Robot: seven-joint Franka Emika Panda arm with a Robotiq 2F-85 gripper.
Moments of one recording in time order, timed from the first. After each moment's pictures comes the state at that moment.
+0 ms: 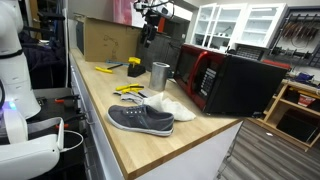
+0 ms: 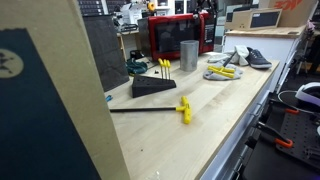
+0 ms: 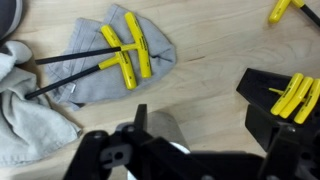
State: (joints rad) arm -0.05 0.01 -0.06 -1.90 0.11 1.76 0.09
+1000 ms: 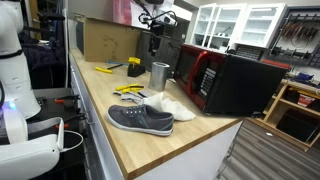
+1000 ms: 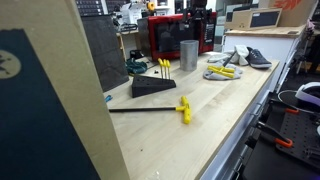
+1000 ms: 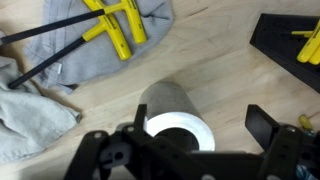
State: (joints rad) arm -0.05 0.09 -0.05 -1.93 0.10 1.99 0.24
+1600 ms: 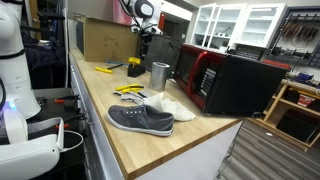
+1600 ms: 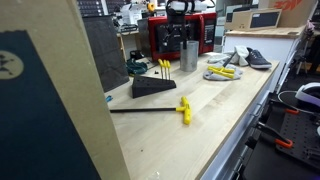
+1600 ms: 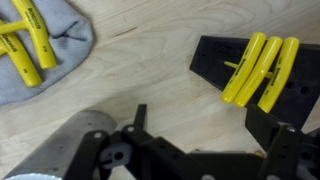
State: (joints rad) arm 0.09 0.21 0.04 -1.90 0.10 2.07 0.43
